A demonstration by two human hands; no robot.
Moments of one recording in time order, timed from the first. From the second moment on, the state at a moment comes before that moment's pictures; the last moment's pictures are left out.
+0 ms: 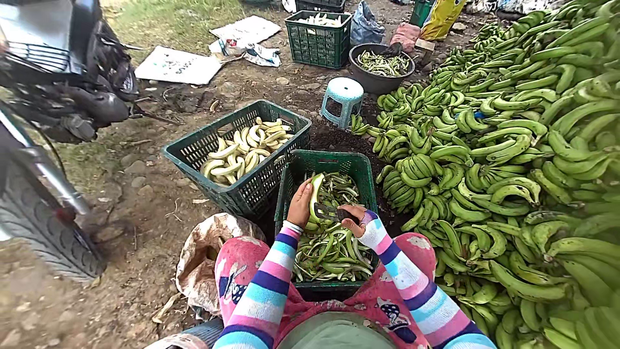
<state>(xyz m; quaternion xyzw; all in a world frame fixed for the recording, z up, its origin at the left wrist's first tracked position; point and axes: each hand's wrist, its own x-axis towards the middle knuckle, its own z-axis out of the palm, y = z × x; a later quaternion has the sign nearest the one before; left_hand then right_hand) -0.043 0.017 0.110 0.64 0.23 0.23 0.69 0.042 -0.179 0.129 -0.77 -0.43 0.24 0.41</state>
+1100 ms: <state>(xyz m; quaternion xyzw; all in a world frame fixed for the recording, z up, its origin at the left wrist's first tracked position) -0.057 -0.008 0.106 0.63 0.26 -0.04 0.73 0.071 -0.163 0.107 -0.90 -0.26 0.04 0.34</state>
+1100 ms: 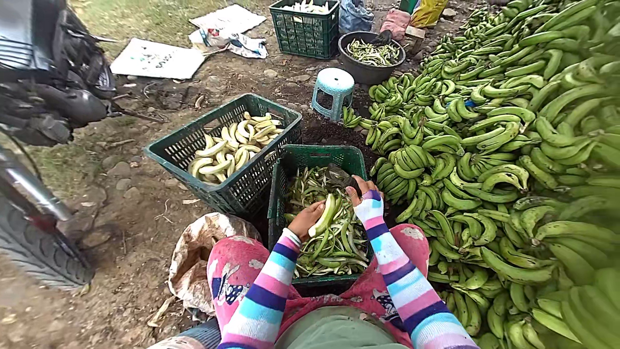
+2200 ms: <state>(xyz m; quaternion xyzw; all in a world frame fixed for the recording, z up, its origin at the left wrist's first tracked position) -0.063 0.014 0.128 0.76 0.13 -0.03 0.63 0.080 -0.148 0.148 -0.87 -0.36 0.12 0.30</state>
